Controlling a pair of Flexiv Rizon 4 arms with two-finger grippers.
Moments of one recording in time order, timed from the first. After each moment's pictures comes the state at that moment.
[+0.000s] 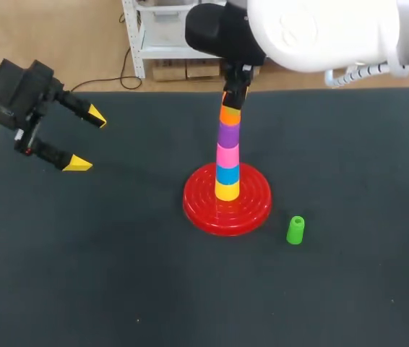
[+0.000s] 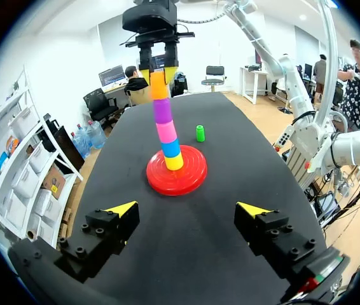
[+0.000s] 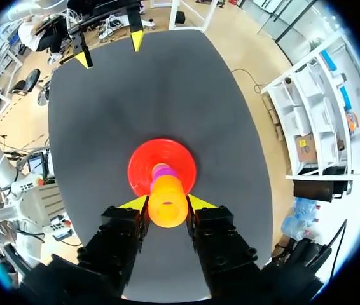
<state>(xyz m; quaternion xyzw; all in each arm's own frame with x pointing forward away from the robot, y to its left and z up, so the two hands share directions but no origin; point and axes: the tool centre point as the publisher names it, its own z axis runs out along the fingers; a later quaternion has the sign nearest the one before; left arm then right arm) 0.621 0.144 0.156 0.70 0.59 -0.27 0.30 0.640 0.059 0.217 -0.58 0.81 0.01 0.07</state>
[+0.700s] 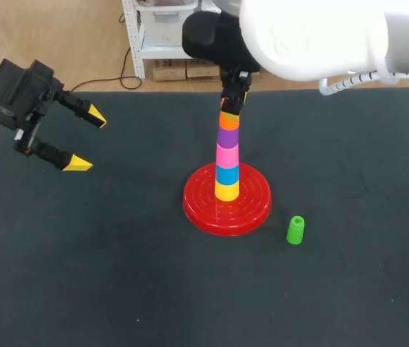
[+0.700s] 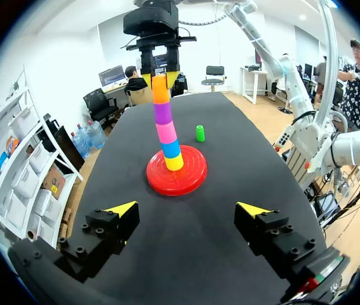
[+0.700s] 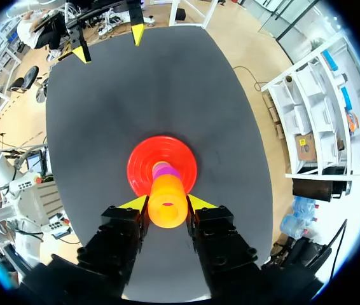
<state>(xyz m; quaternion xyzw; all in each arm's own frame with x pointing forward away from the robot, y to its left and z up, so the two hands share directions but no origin) 0.621 0.144 0.156 0.70 0.59 -0.27 0.30 0.639 0.060 0.208 -0.58 0.81 -0.01 0.06</state>
